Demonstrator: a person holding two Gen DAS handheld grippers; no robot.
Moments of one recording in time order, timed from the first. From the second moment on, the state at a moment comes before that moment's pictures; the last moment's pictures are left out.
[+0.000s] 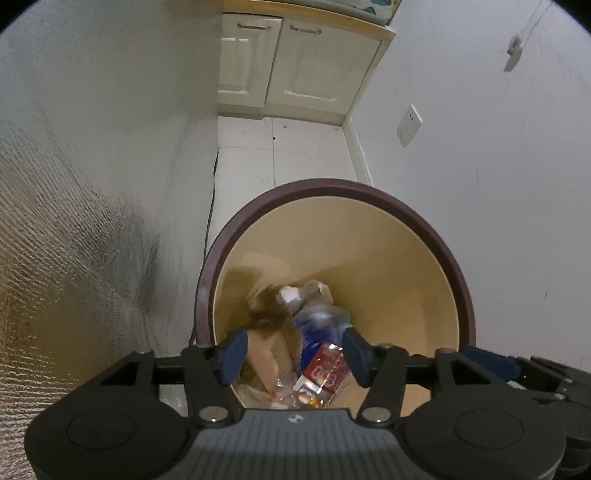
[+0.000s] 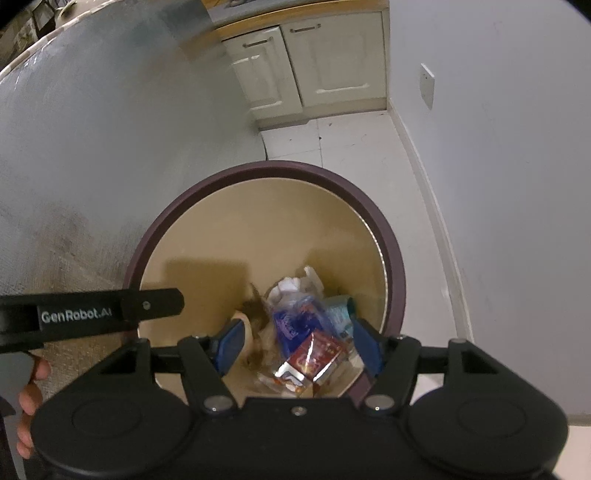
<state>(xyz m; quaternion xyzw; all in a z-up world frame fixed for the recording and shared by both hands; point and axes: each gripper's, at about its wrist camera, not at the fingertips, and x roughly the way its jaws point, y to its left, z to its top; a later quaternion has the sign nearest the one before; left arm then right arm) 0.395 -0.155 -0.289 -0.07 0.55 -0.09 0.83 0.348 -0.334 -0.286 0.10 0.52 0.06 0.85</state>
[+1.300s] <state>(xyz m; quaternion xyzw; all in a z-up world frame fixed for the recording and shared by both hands) 0.335 -0.138 -0.256 -0.02 0.52 -0.07 0.85 0.286 -0.351 -0.244 0.09 0.49 0.02 0.87</state>
